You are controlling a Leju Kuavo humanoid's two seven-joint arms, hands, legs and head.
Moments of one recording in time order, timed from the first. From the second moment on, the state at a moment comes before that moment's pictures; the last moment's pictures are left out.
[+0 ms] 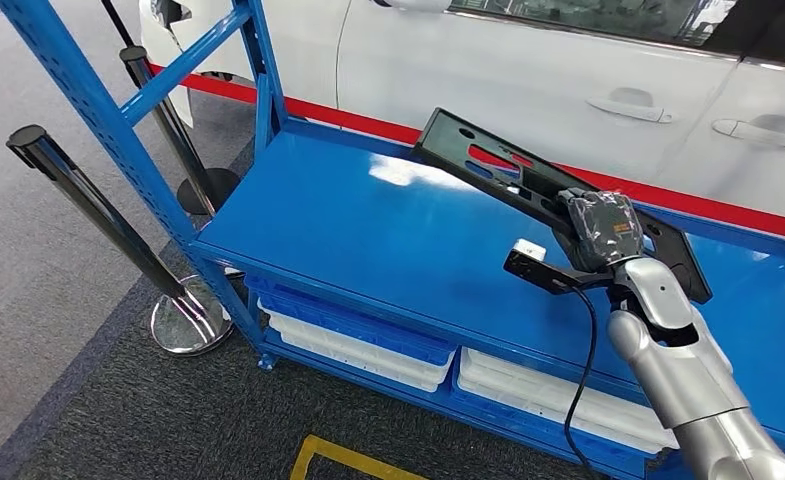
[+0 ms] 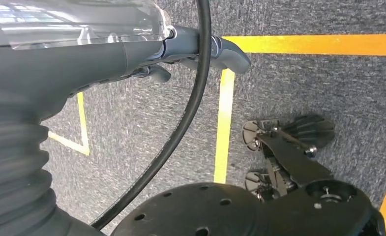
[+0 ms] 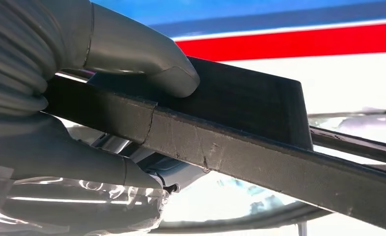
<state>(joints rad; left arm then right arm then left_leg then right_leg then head) -0.05 -0.12 0.84 -0.20 -1.00 -0.05 -0.14 -0.53 -0.35 0.32 -1.34 0.99 -0.23 -0.01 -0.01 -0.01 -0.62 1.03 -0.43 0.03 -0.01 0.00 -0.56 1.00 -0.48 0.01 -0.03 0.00</state>
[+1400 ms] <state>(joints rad) -0.06 -0.12 0.85 -0.20 -1.01 -0.06 -0.14 -0.57 -0.41 0.38 -1.37 0.99 -0.19 0.00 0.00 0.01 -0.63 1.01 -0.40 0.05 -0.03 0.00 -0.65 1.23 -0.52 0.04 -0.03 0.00</state>
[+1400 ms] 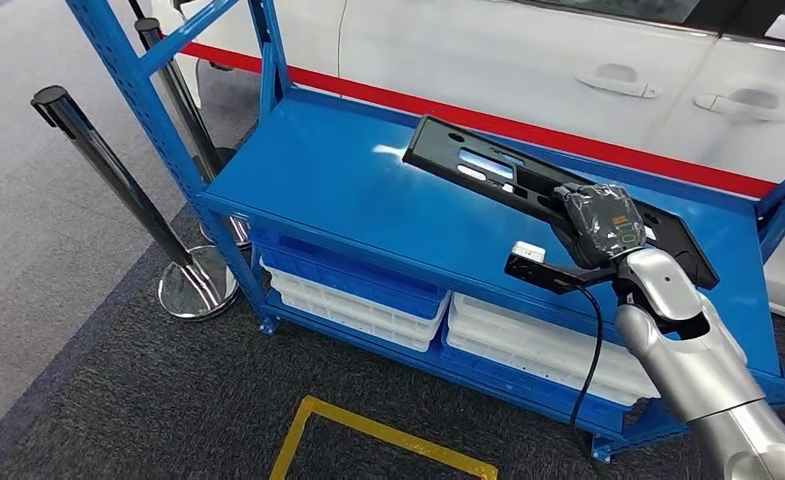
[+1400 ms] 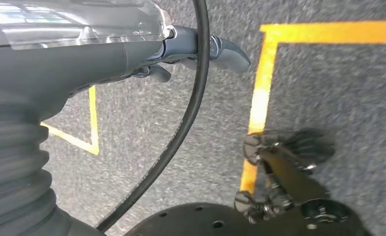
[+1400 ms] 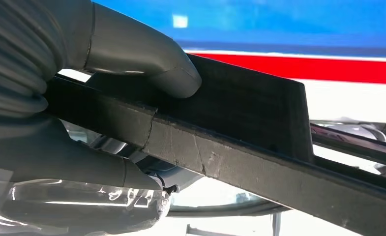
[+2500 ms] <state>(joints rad) -0.05 -0.12 0.87 -0.20 -1.01 -0.07 -0.15 -0.57 -0.43 0.40 -1.37 0.93 -0.15 -0.03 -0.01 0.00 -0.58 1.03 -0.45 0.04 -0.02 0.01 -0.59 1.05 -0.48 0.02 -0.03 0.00</state>
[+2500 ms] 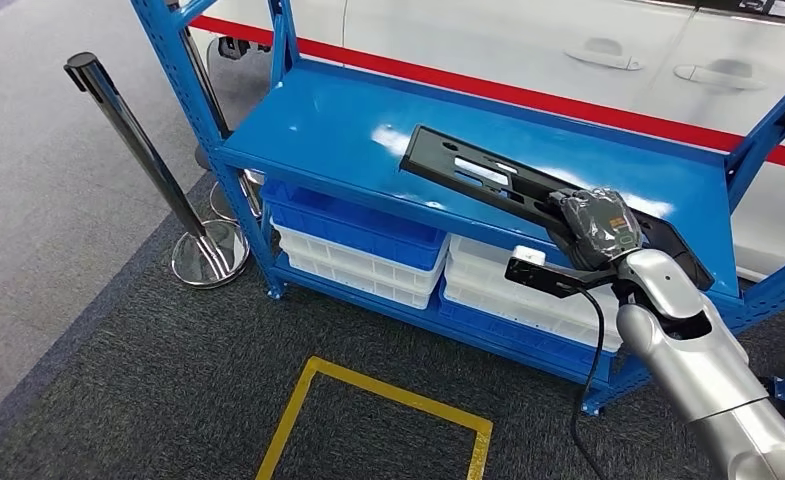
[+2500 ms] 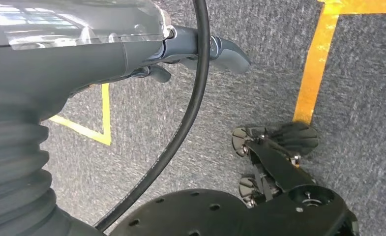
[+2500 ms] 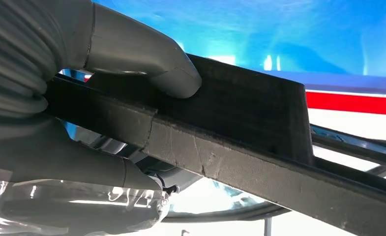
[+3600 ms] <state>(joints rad) -0.05 -0.12 0.90 -0.20 -1.02 -0.07 -0.16 -0.62 -0.43 0.43 -1.36 0.91 -0.12 -0.04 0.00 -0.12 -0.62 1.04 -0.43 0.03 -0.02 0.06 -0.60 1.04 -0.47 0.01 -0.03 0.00</state>
